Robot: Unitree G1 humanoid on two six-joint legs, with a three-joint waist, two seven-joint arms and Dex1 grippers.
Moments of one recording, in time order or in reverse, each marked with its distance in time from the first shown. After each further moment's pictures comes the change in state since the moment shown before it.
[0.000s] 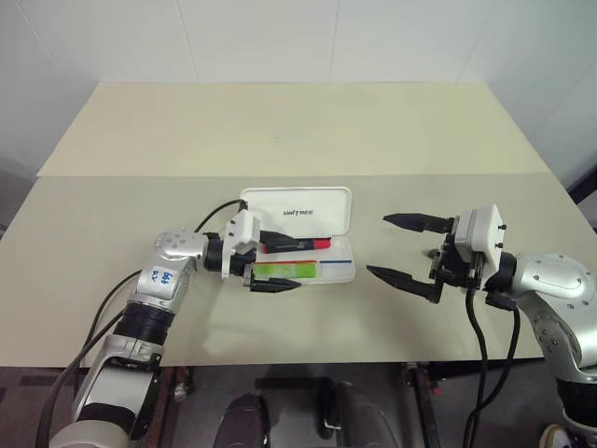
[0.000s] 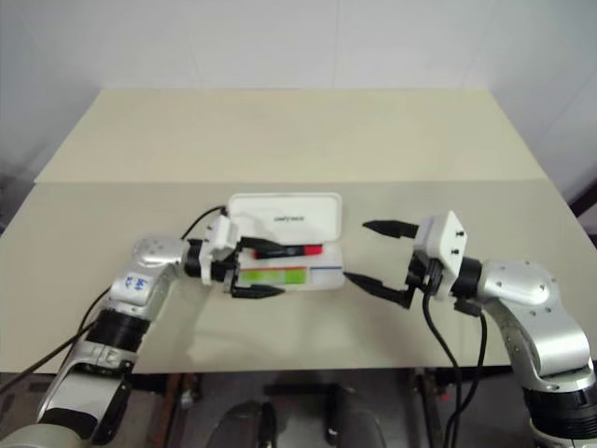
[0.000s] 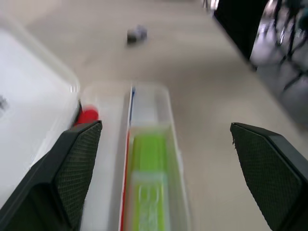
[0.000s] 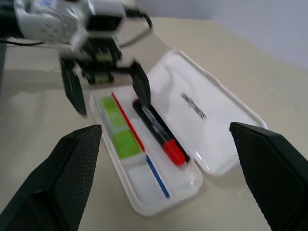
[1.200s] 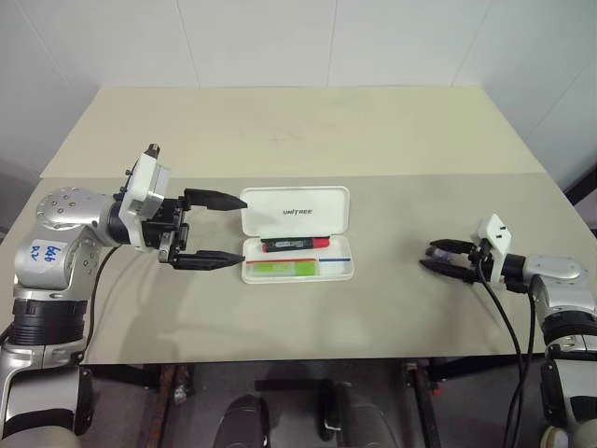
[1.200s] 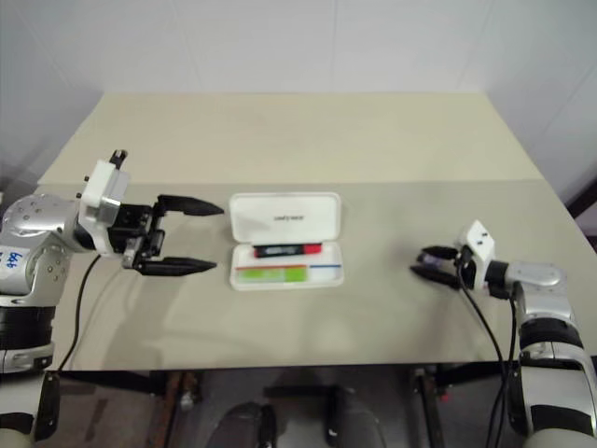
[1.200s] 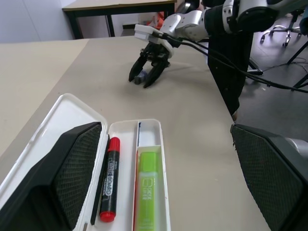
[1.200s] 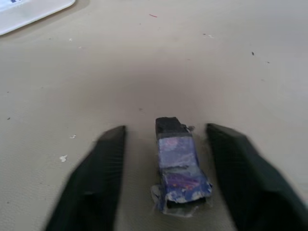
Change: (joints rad) left arm 0.033 0.326 0.233 -0.257 -0.192 0.245 -0.100; right arm -0.462 0.001 0.084 1.344 -0.353 -0.517 0.310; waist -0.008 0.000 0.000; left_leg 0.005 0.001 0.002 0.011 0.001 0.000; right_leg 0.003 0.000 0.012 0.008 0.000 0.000
